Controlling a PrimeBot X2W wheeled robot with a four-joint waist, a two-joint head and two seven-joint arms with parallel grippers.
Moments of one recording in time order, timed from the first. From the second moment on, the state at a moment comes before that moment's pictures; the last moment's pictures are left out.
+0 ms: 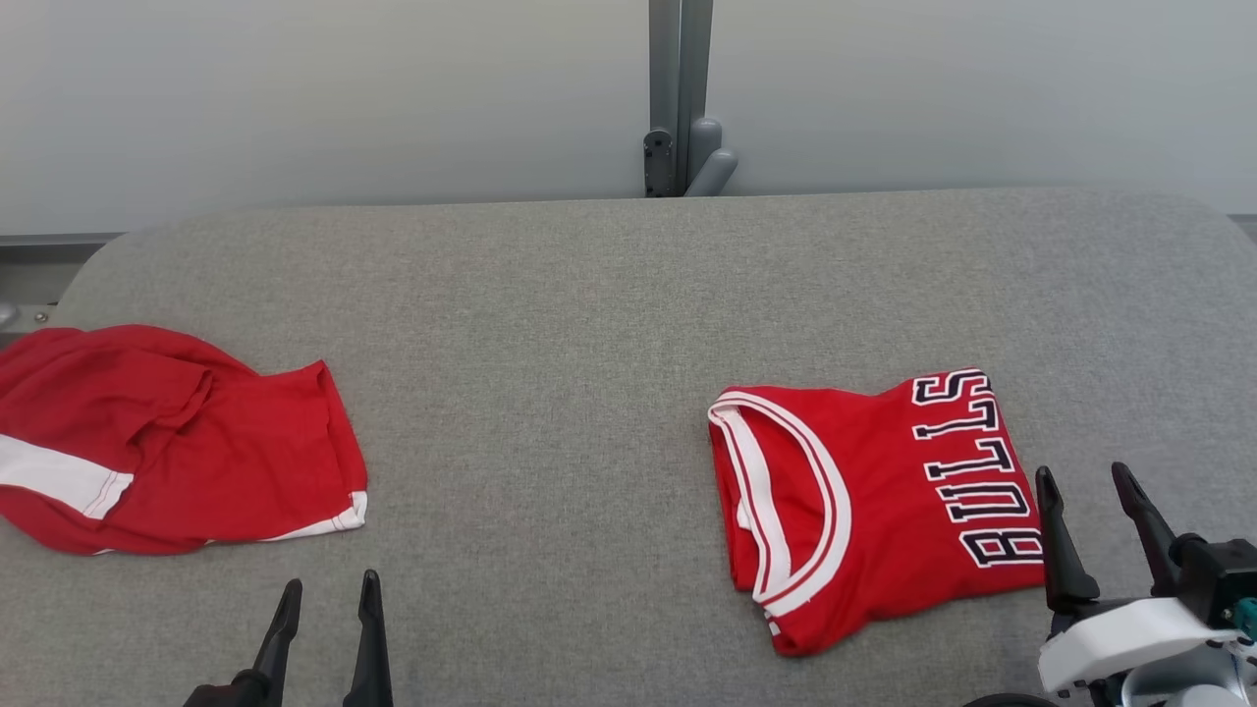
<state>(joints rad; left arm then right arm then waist) 0.18 0.05 -0.04 0.13 -0.25 -0.08 -0.26 0.05 -0.18 -0.07 0.19 0.18 0.13 -0.26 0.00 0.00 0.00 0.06</state>
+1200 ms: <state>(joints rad) 0.05 0.05 -0.06 0.13 -0.25 -0.07 -0.26 -0.39 -0.44 0.22 0.52 0.71 0.13 0.34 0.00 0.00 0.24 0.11</state>
